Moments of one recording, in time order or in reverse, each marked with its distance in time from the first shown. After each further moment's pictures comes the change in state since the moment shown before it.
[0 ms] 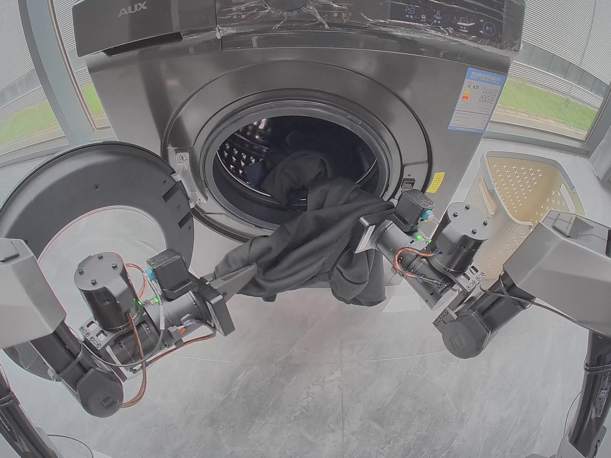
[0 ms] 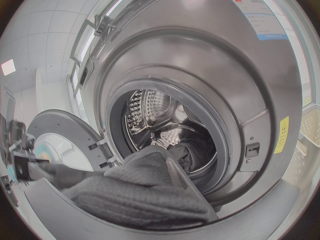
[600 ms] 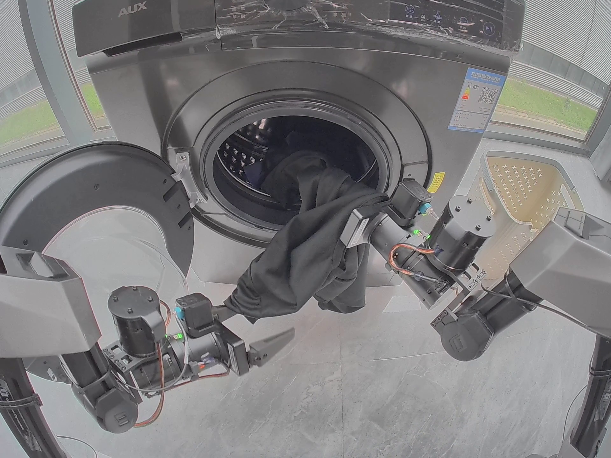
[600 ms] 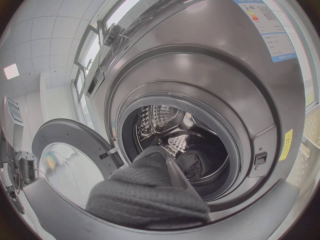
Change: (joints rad) left arm -0.040 0.133 0.067 0.000 -0.015 0.019; right arm 0.047 -0.040 -0.008 0.005 -0.011 0.003
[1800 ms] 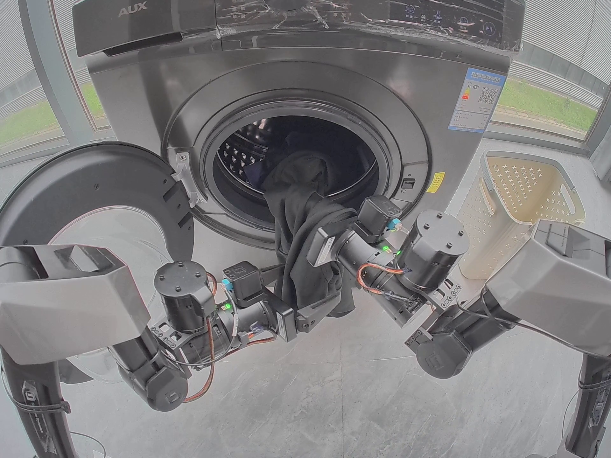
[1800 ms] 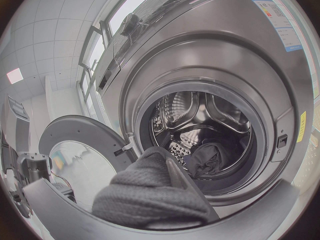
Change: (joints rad) left arm -0.077 0.132 -0.307 0.000 0.003 0.056; right arm 0.095 0.050 -0.047 0.012 -0.026 0.005
